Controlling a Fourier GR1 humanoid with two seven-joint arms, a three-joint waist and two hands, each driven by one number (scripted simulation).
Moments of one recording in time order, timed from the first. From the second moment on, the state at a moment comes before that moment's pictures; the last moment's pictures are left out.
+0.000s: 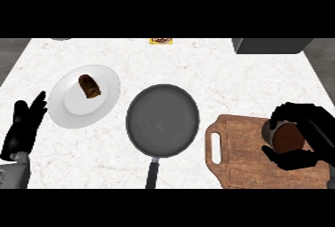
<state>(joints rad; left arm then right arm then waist) -0.13 0.34 0.17 -1.30 -0.11 0.05 0.24 -0.07 -0.54 0.09 -1.71 0.70 0.06 -0.23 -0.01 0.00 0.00</state>
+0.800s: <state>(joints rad) -0.14 0.33 0.19 -1.30 -0.12 0.02 0.23 -0.39 -0.17 0.21 -1.57 0.72 0.12 0.01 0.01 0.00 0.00</state>
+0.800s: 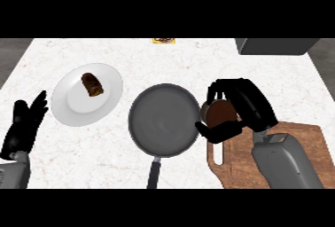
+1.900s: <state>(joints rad) -0.20 0.29 0.15 -1.30 -0.16 0.02 0.25 -0.82 0.00 0.48 -0.64 0.32 -0.30 -0.08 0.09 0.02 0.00</state>
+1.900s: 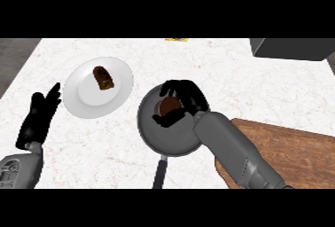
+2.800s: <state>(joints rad) -0.23 0.28 0.13 -1.28 -0.17 0.01 0.24 -0.83 0.00 0.60 -0.60 -0.16 -0.47 -0.31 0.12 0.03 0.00</state>
